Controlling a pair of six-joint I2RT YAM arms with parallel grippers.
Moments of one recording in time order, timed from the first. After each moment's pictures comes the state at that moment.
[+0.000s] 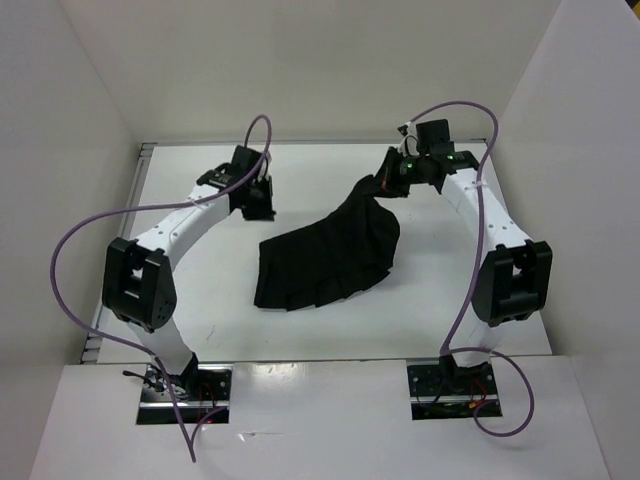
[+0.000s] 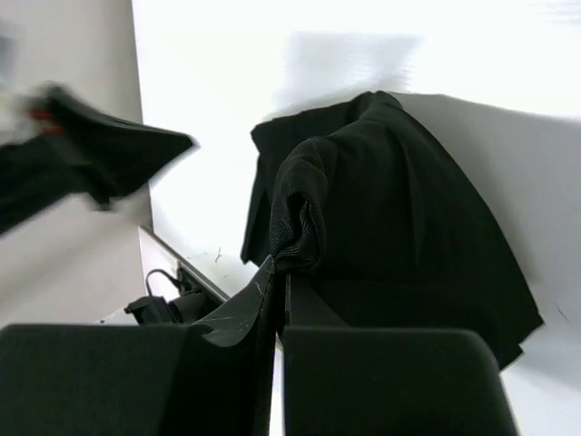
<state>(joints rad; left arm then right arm) -0.36 1.72 1.47 -0.67 0.07 -0.43 0.18 1.68 1.54 -0.68 -0.60 0.52</state>
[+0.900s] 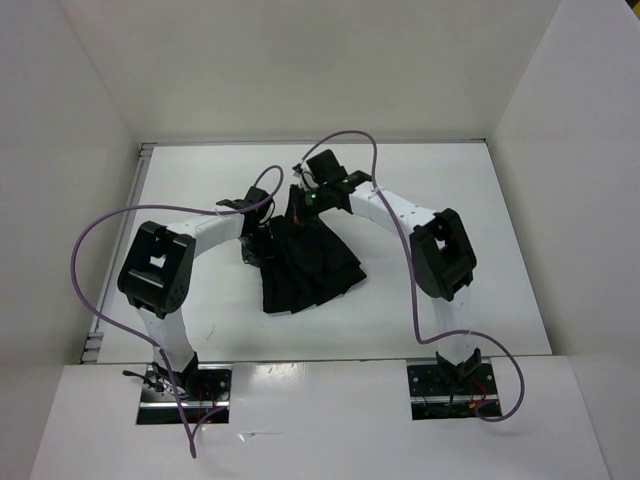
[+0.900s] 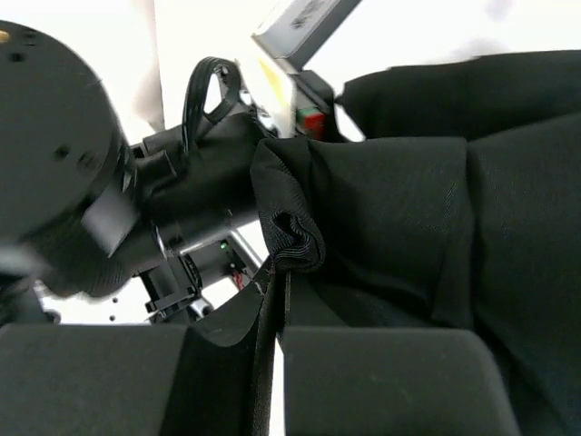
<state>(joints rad) -0.37 1.84 1.18 -0.65 0.06 -0.49 0.61 2.04 1.69 -0.49 -0.64 0.69</state>
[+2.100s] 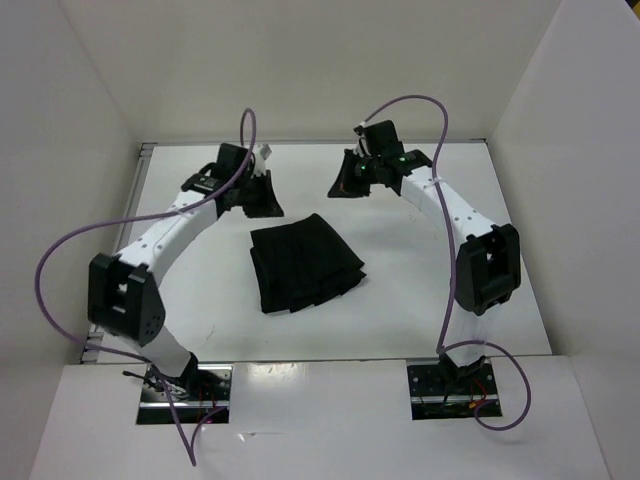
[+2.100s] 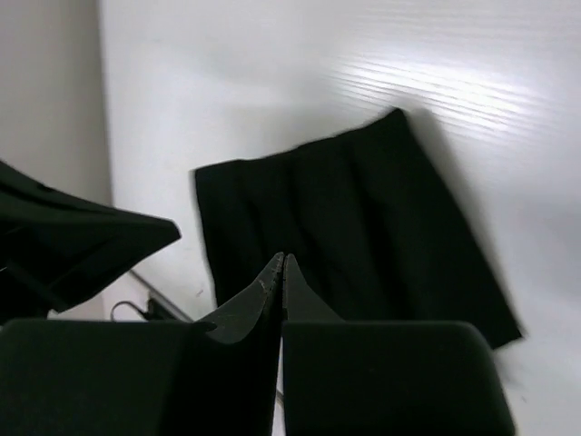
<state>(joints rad) -0.33 1.54 1.42 -0.62 0.28 -0.43 0.45 1.82 1.69 -0.58 -0.41 0.60</state>
